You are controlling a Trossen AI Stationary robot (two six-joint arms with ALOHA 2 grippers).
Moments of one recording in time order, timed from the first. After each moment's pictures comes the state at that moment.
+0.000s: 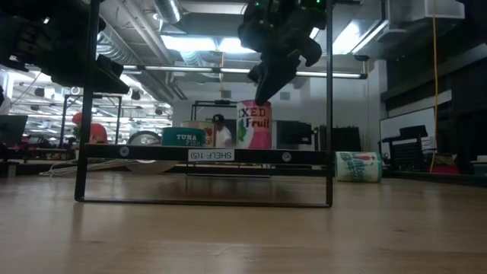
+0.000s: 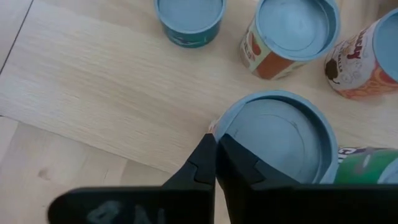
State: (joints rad) left arm -0.14 0.54 0.21 -0.03 -0.10 0.06; right arm -0.21 1.87 1.59 -0.85 -0.25 -0.51
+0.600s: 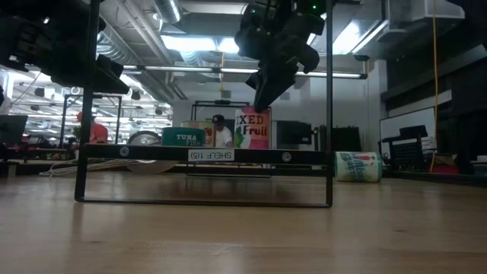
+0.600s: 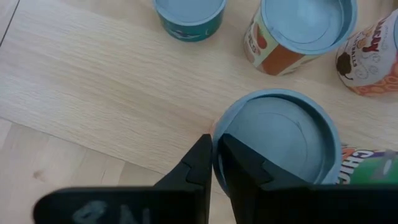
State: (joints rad) left arm -0.14 0.54 0.21 -0.03 -0.10 0.06; right arm -0.21 1.91 1.59 -0.84 -0.26 -0.51
